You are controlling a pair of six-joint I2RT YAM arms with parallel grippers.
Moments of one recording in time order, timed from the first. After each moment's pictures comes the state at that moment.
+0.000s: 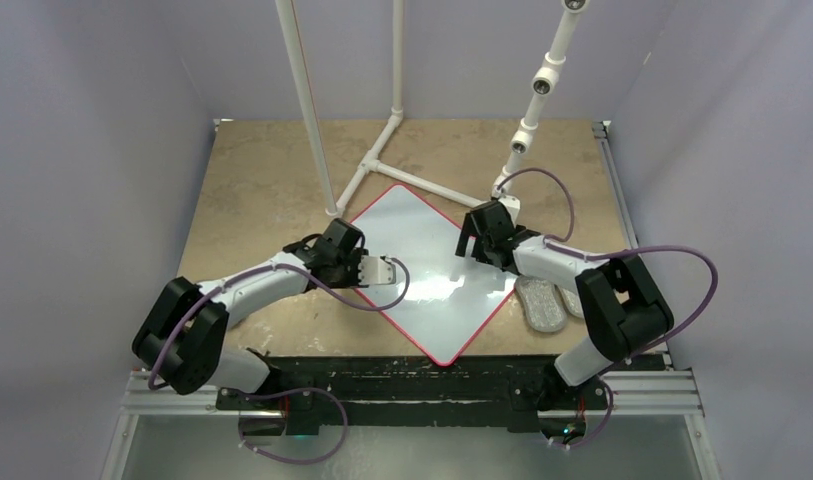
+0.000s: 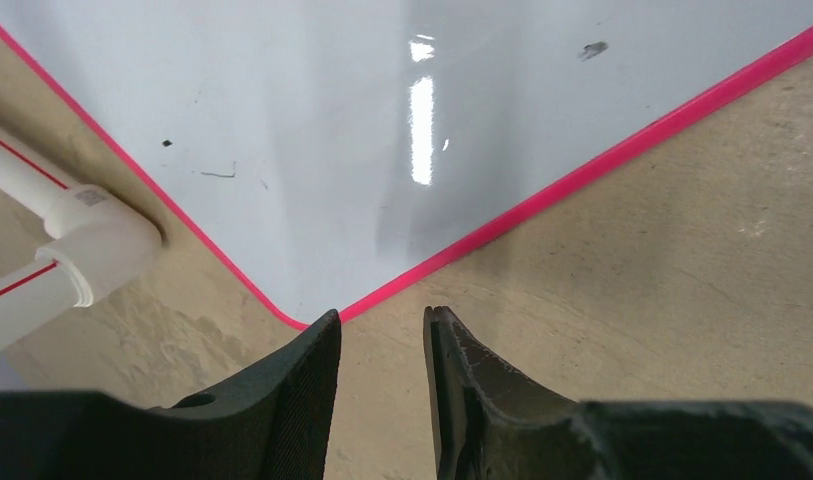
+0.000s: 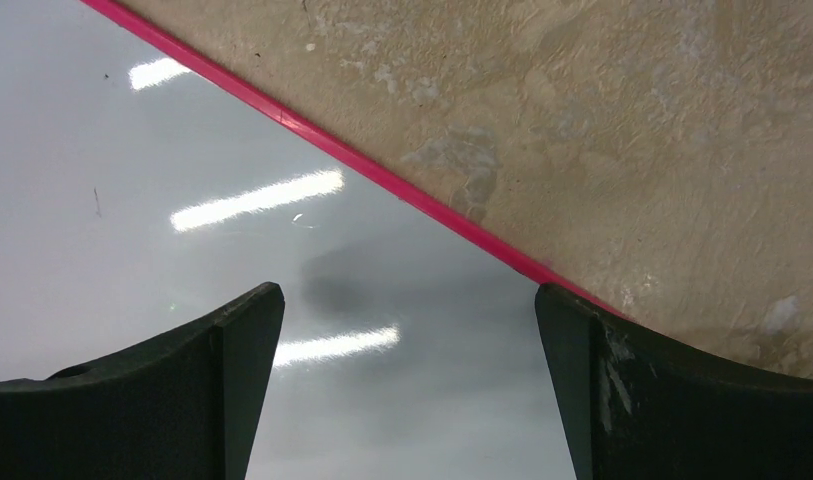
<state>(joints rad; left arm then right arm) -0.61 1.40 0.75 -0.42 -0.07 0.96 0.49 1.57 0.80 -0.18 0.34 0.65</state>
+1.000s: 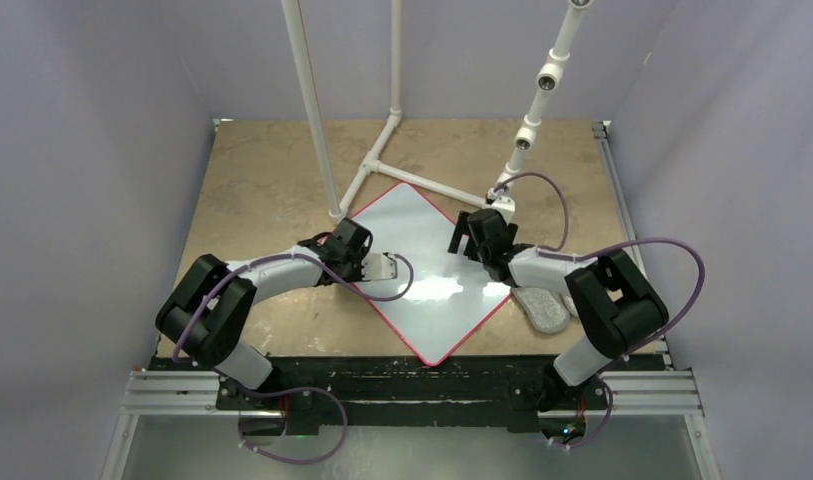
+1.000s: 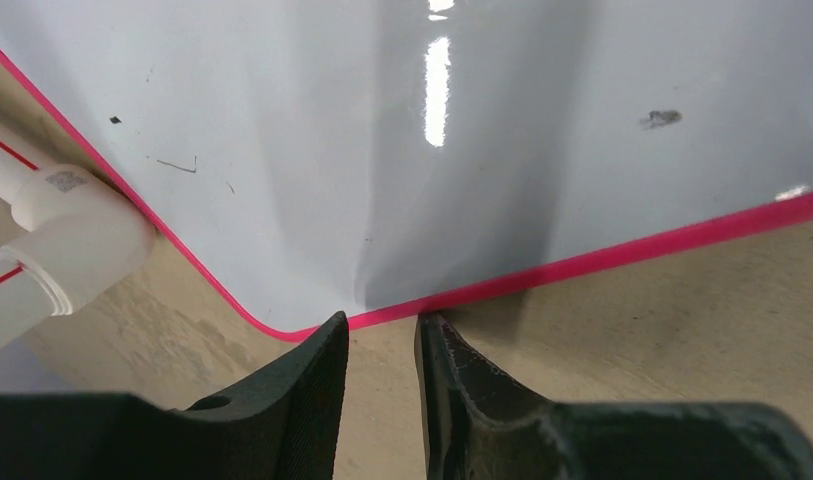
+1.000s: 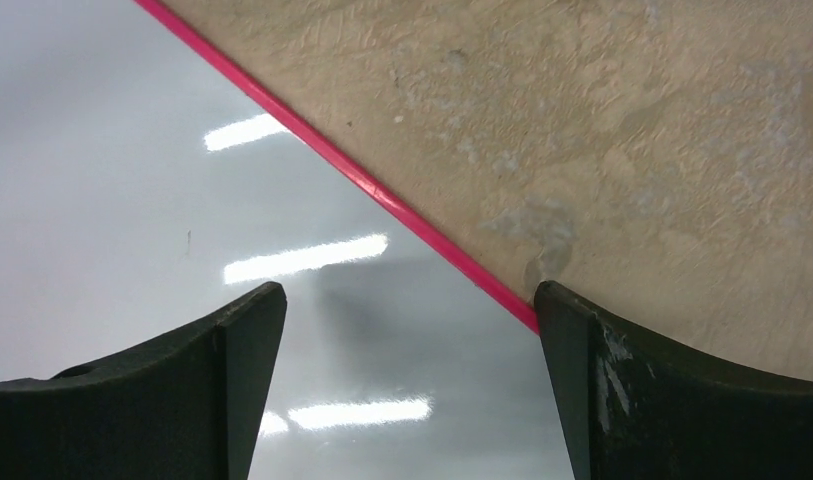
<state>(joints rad) -0.61 1.55 0.76 -0.32 -0.14 0.95 0.51 1.62 0.72 0.12 0.33 0.64</state>
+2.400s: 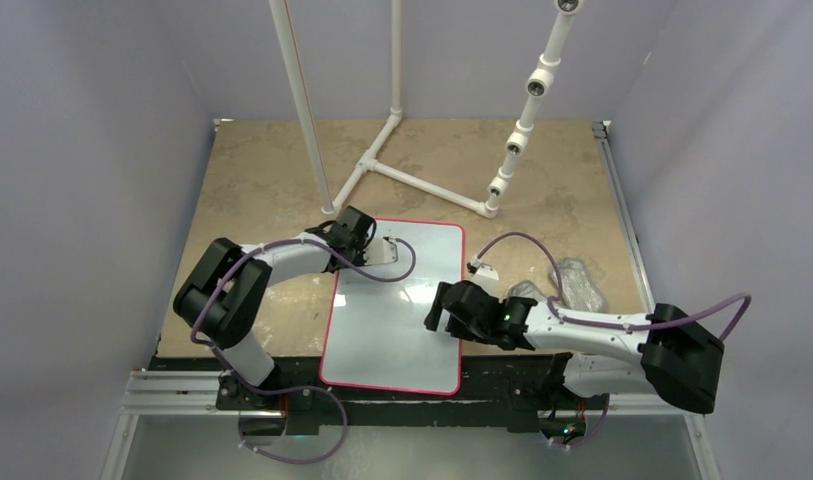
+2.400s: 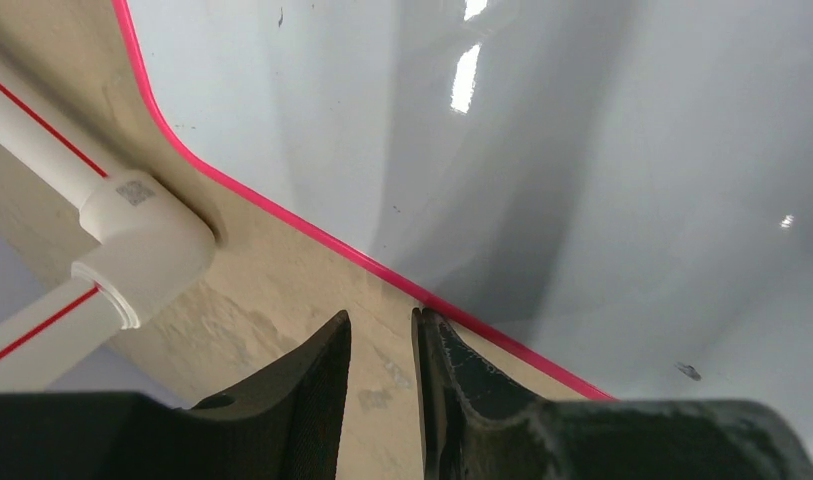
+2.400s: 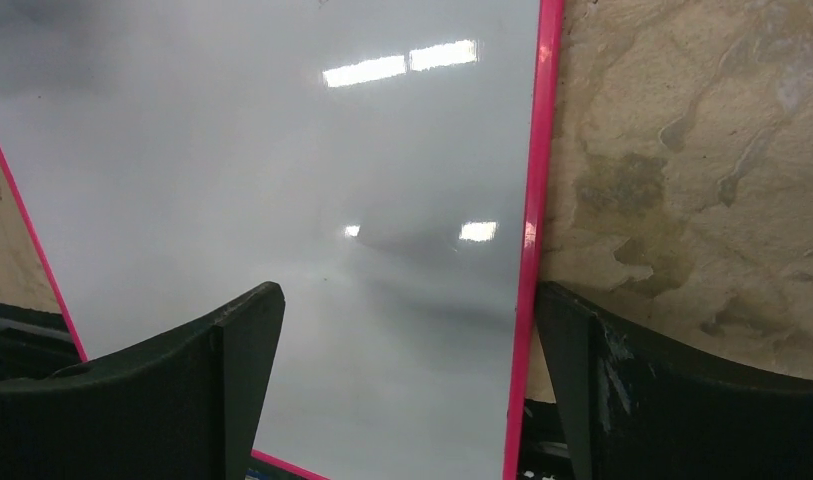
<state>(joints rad) -0.57 1.67 0.87 -0.30 -0.26 0.94 1.08 1.20 0.52 -0.32 0.32 1.23</state>
